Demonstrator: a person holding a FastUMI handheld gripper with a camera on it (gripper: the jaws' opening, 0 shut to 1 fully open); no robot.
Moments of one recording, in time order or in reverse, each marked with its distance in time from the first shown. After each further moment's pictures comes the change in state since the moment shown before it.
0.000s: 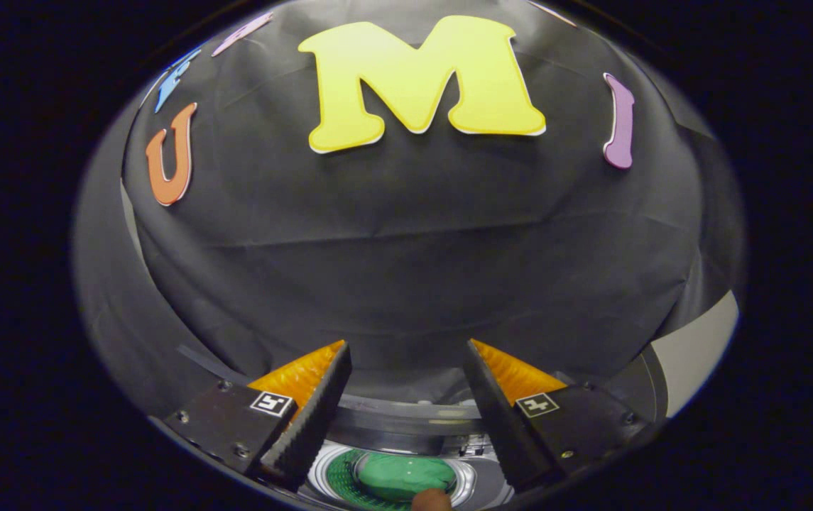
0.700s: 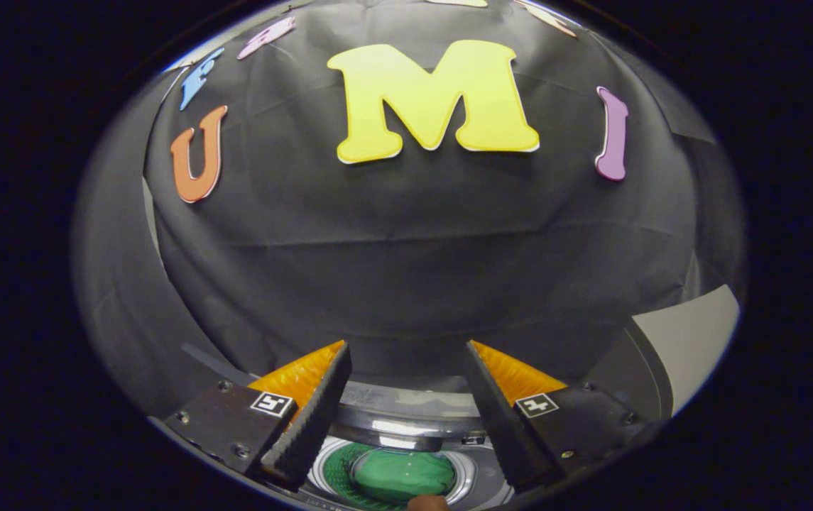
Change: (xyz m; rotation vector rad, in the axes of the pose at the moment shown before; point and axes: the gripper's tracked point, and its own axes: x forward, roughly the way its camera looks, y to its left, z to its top) arm 0.006 0.001 0.003 -0.026 -0.059 0.018
